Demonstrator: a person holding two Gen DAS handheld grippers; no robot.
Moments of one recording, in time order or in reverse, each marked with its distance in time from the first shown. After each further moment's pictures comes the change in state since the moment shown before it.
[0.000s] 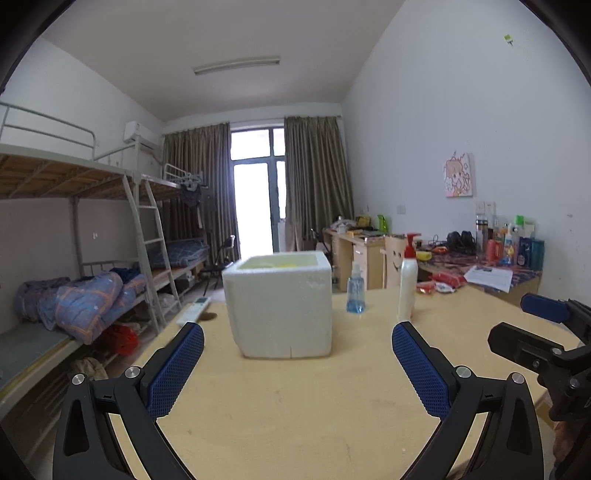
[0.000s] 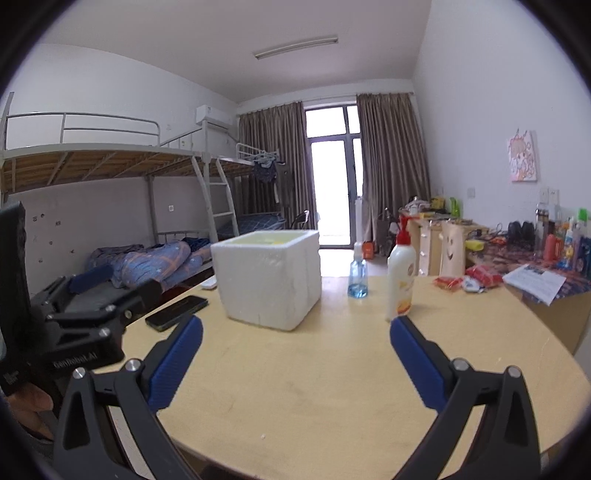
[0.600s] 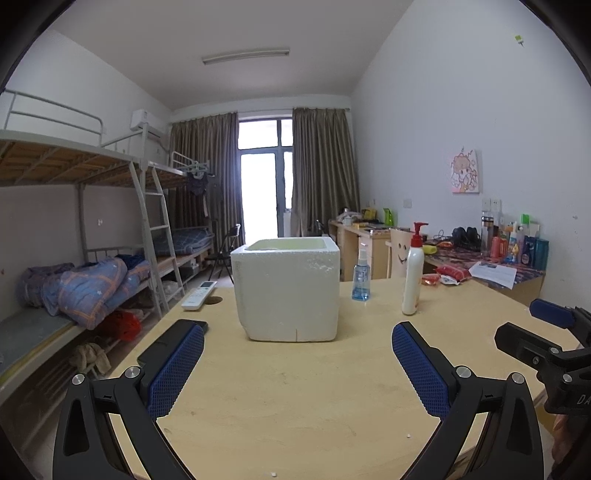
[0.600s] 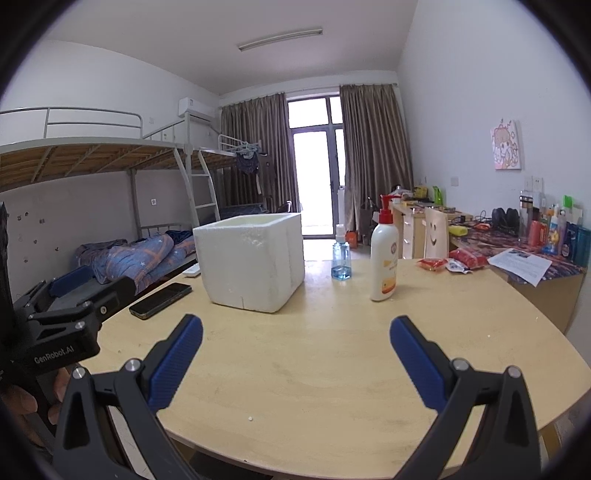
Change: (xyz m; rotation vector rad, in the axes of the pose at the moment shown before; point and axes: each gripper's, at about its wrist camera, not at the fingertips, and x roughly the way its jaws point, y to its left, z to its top) left arm -0.004 0.006 -0.010 -0.029 0.036 0.020; right arm -0.003 -0.005 -0.013 0.016 0.029 -0.069
